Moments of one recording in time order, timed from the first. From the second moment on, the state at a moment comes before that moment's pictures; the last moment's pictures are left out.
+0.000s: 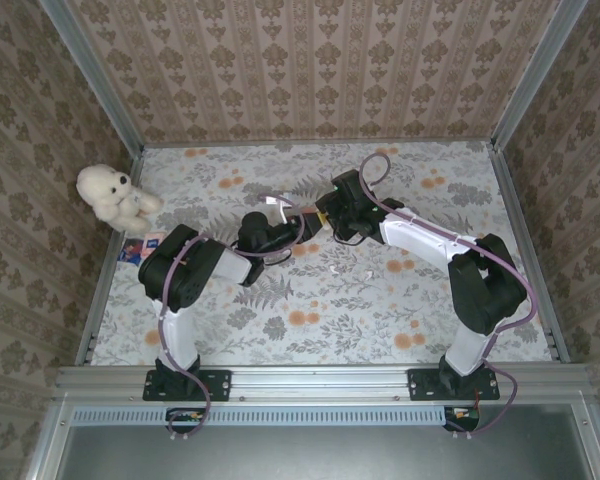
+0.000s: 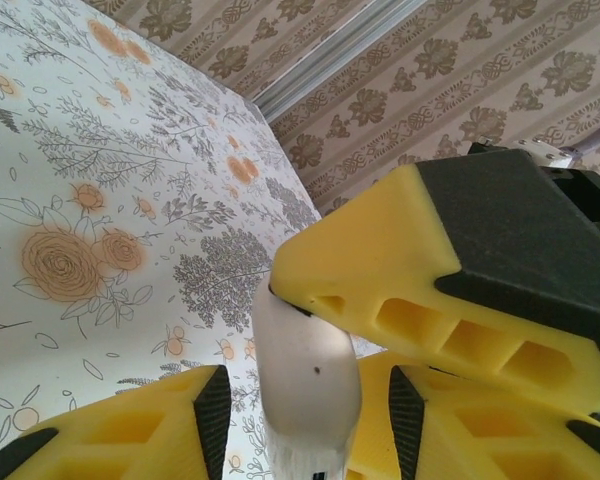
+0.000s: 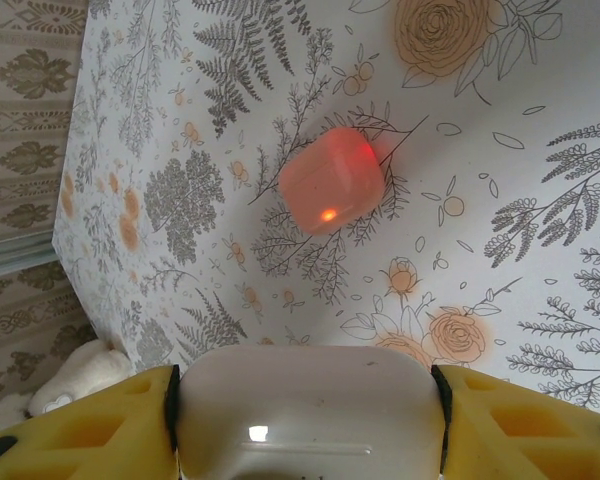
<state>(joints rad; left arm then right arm) -0.60 1.95 0.75 1.17 0.52 -0.91 0.54 1.75 1.25 -0.31 -0.01 1.42</state>
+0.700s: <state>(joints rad) -0.61 1.99 0.77 1.18 0.51 -0.92 0.54 1.74 1.23 -0.29 -0.01 1.43</state>
